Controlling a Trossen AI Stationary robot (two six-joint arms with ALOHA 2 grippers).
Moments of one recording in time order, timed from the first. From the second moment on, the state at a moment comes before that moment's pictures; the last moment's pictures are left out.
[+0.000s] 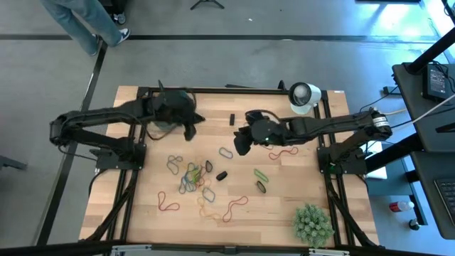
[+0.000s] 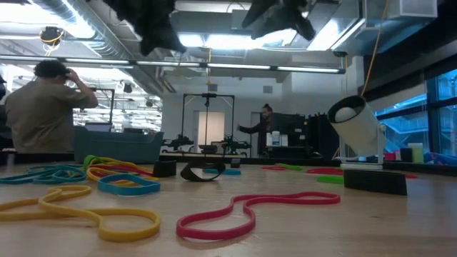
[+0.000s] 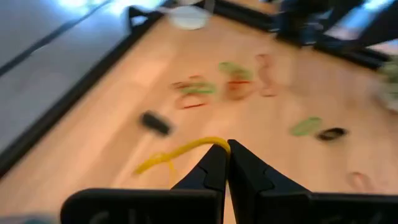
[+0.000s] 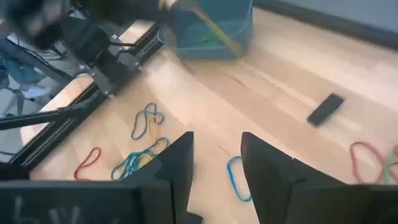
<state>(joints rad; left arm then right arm) 0.33 1.07 0.95 -0.47 0.01 -0.18 0.11 1.54 1.35 -0.51 0.42 0.83</state>
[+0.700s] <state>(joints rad) 0.98 1.13 0.81 -0.61 0.10 0.06 0.12 1.73 1.33 -0.38 0.34 0.94</state>
